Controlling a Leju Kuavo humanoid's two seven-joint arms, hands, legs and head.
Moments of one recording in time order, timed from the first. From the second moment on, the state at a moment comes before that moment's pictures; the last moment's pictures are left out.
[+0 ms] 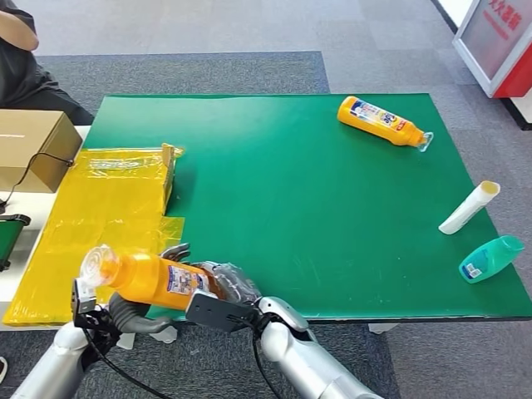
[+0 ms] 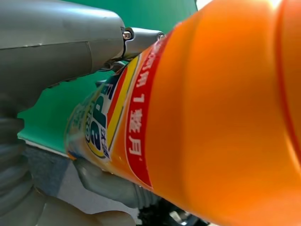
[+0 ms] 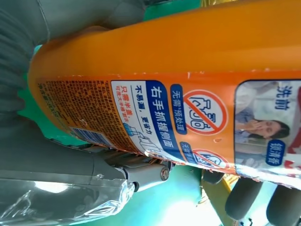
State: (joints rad) left arm -0.21 0.12 -0.29 -1.10 0.13 -0.73 -0.63; right arm -0.34 0.29 0.53 -0.81 0.70 -0.07 -0.34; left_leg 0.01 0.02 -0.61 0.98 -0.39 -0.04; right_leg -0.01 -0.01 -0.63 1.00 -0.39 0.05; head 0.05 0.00
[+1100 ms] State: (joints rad) left arm -0.14 -0.08 -0.15 -1.34 0.02 -0.49 -0.55; right arm -0.31 0.29 0.45 -0.75 0.77 -0.11 -0.30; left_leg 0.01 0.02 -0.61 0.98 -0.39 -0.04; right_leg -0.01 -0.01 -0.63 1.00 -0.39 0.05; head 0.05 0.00
